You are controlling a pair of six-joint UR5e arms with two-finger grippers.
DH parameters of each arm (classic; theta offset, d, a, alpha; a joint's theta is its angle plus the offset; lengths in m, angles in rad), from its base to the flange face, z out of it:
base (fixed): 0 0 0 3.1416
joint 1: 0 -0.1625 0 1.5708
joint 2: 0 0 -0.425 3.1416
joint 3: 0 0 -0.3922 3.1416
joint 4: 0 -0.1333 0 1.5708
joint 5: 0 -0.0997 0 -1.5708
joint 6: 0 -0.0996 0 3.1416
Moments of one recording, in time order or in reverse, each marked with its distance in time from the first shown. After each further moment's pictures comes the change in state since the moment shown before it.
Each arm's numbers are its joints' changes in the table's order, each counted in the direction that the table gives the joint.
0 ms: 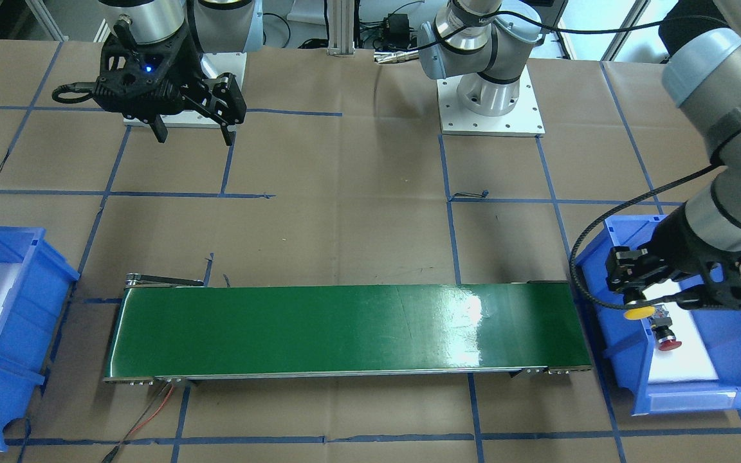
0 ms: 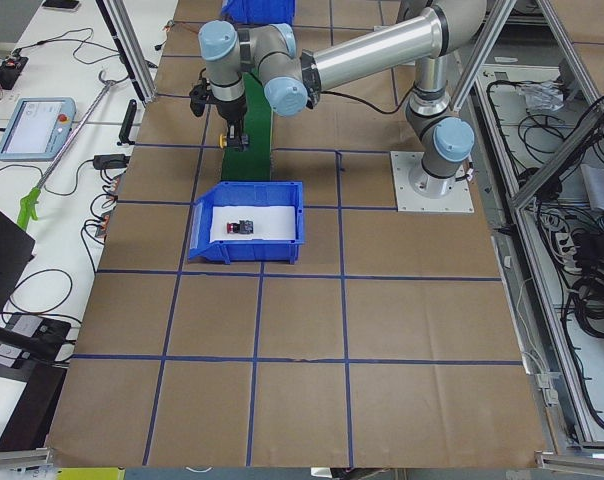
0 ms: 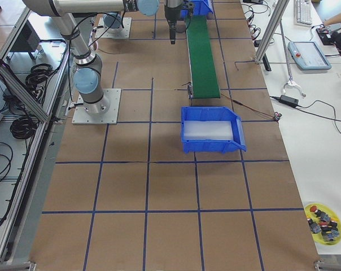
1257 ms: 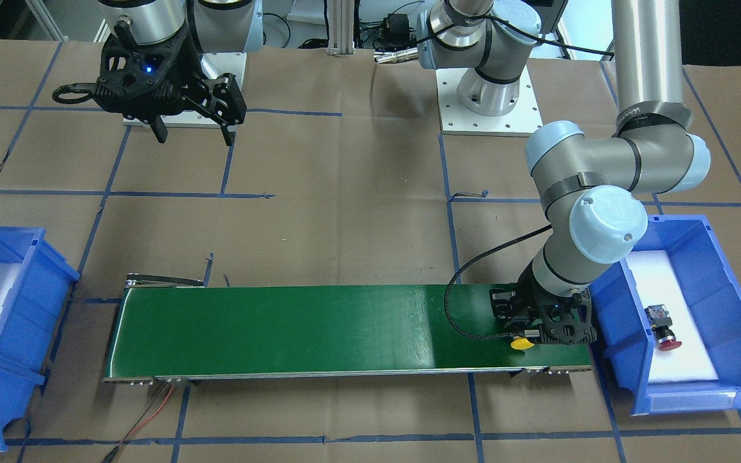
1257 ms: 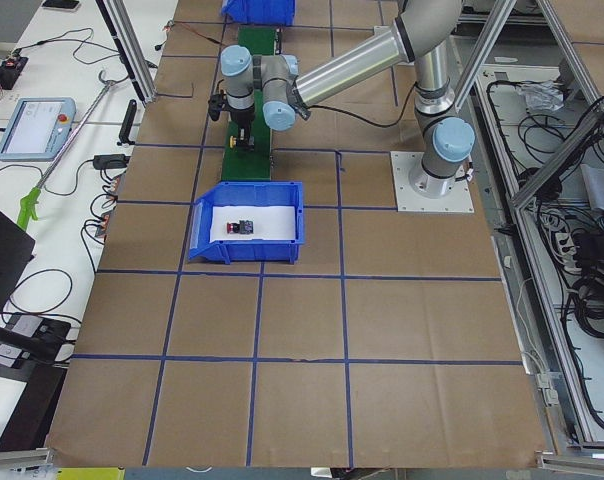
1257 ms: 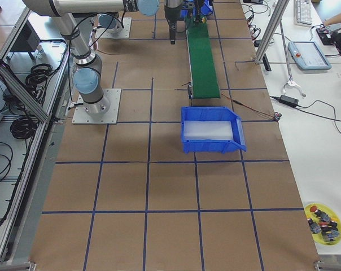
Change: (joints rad) left arm 0.154 0.100 -0.247 -0.401 -0.003 0.143; right arm 0.000 0.000 0.001 0.001 0.000 0.000
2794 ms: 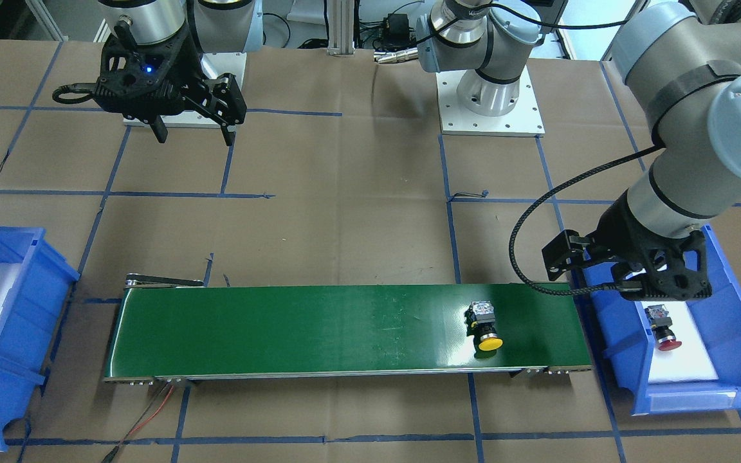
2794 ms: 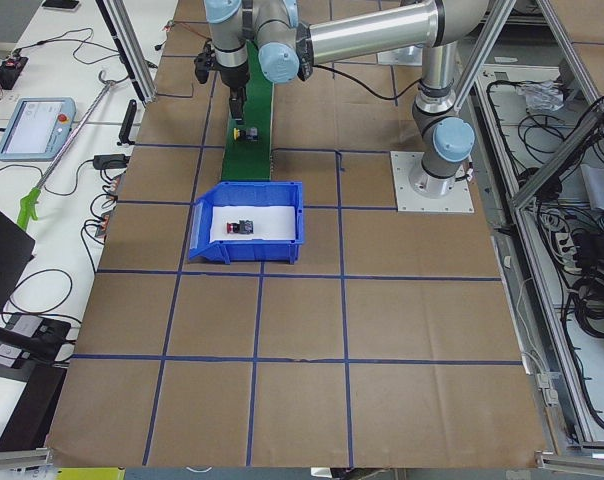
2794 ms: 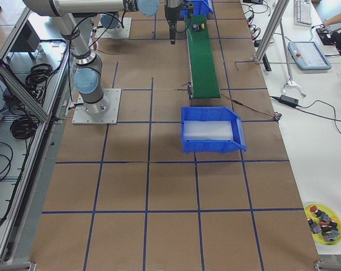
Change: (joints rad) left arm -0.089 -0.125 0.288 0.449 0.009 -0.079; right arm 0.000 0.000 0.000 -0.001 0.000 0.000
